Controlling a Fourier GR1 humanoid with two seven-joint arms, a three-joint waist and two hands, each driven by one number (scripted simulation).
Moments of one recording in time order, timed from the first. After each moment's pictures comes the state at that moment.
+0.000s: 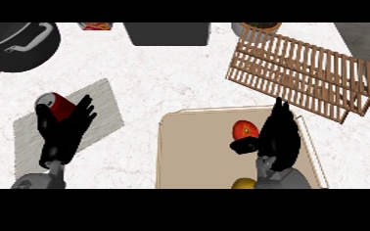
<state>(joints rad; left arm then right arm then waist) -0.06 0.32 -0.09 -1.35 0.31 0.12 0.23 -0.14 -0.01 0.33 -1.64 1.09 -0.10 1.24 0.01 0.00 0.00</state>
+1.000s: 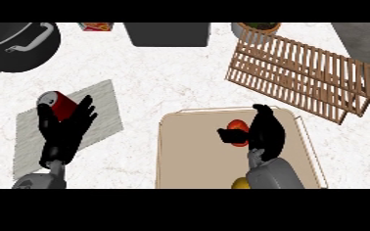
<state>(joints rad) -0.05 0.30 -0.07 -1.35 0.28 0.10 0.25 -0.20 0.00 0.31 -1.42 1.02 -0.18 1.14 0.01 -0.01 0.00</state>
